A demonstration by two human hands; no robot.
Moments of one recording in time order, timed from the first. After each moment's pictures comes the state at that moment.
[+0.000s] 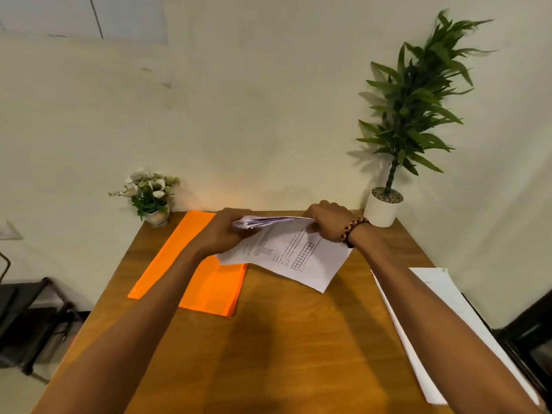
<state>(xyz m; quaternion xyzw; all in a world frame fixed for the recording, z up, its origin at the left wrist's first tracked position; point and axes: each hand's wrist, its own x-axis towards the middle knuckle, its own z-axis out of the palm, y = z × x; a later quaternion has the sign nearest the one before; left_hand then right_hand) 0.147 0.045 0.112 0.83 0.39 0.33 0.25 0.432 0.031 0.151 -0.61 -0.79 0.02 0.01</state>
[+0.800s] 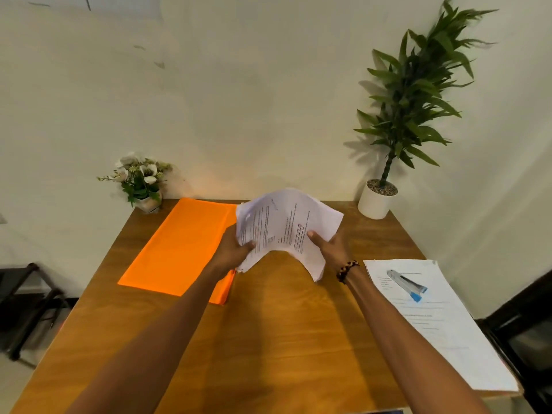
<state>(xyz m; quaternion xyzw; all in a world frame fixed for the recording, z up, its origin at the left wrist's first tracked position) 0.184 0.025 0.030 0.64 0.47 0.41 0.45 0.444 -0.006 0.044 -0.58 -0.50 0.38 0.51</state>
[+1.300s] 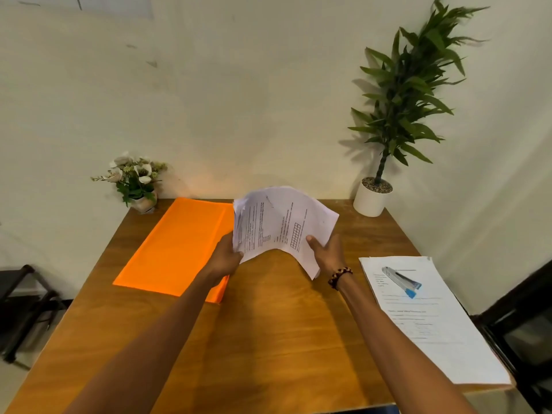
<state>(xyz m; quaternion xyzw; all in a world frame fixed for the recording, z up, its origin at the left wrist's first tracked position) 0.181 0.022 0.013 0.64 0.52 0.33 0.45 0.436 -0.019 0.034 -0.64 -0.49 0.32 0.50</state>
